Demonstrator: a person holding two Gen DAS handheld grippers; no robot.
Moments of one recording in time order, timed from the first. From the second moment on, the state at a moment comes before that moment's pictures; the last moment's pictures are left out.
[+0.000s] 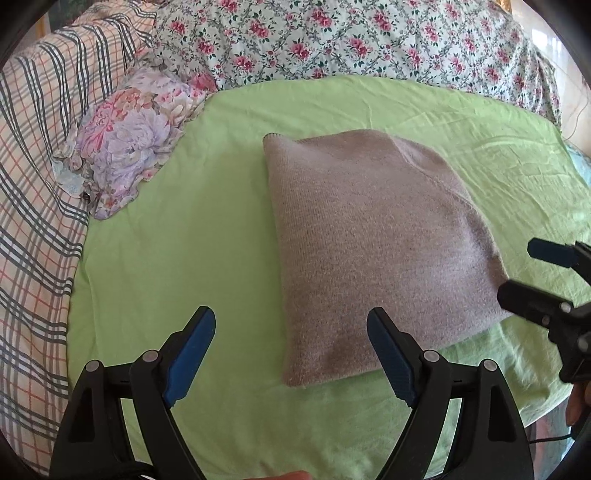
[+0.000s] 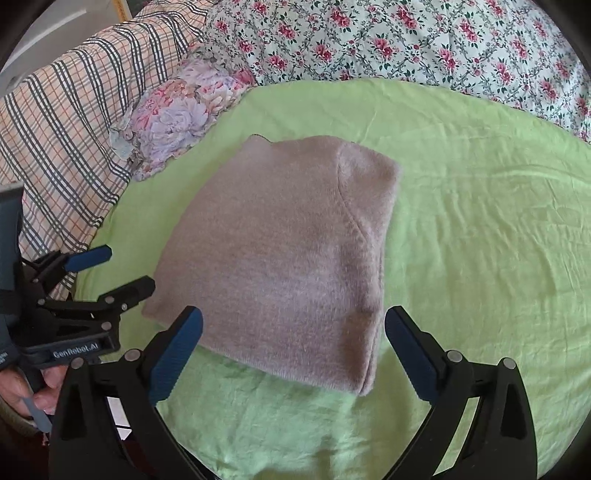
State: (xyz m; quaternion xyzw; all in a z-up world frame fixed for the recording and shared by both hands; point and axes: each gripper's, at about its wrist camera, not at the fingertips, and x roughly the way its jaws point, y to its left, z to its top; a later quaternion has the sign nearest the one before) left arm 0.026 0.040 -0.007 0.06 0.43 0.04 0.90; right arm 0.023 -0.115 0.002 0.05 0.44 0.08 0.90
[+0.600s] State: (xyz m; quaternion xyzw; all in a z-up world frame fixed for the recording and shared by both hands) left arm 0.042 0.044 -0.007 0.05 0.43 0.05 0.90; right arm 0.027 -0.121 0.001 0.06 0.43 0.07 0.90
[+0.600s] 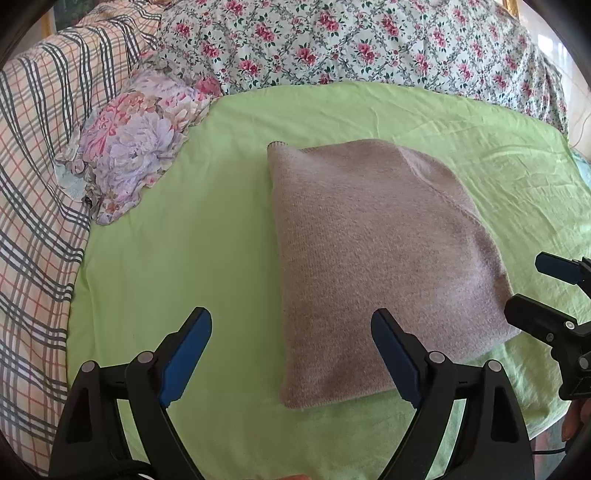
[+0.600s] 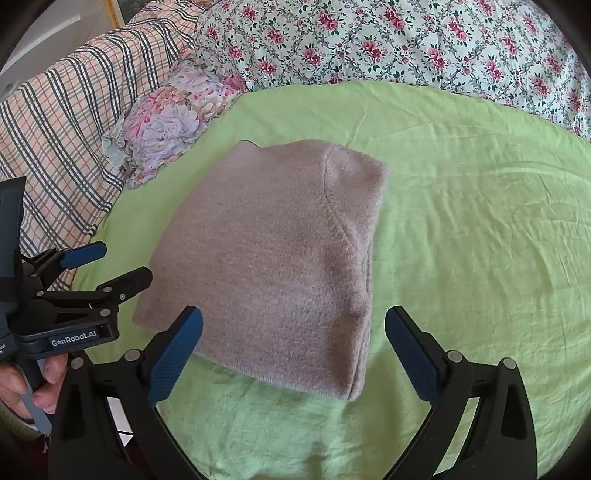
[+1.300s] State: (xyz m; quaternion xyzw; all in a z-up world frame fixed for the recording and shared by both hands) left arm 0.065 0.053 0.003 0.03 0.41 0.03 0.91; right arm 0.054 -0.134 0.003 0.05 0.43 0.07 0.90
